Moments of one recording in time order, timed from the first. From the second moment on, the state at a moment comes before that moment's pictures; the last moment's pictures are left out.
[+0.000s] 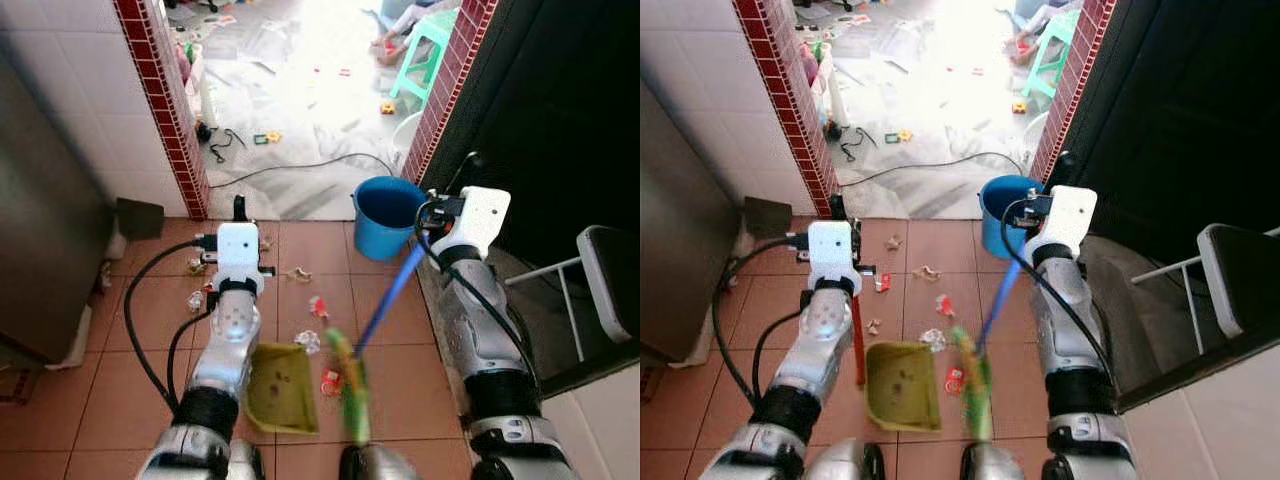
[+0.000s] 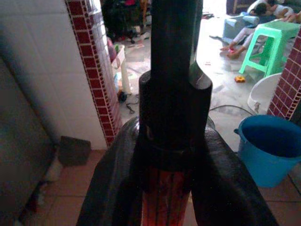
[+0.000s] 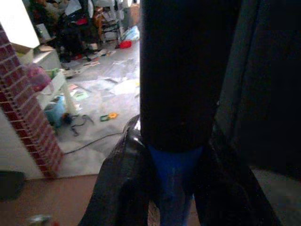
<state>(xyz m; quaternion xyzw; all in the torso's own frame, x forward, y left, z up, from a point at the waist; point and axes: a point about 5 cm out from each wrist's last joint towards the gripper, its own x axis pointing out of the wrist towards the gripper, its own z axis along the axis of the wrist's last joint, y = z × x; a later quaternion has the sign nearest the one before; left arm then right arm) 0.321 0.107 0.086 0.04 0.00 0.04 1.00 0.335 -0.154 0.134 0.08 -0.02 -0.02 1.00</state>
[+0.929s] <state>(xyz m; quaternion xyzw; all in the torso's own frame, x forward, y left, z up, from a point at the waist) 0.331 0.099 0.081 0.00 0.03 0.00 1.00 0.351 -0.142 0.220 0.04 -0.13 0.08 0.99</state>
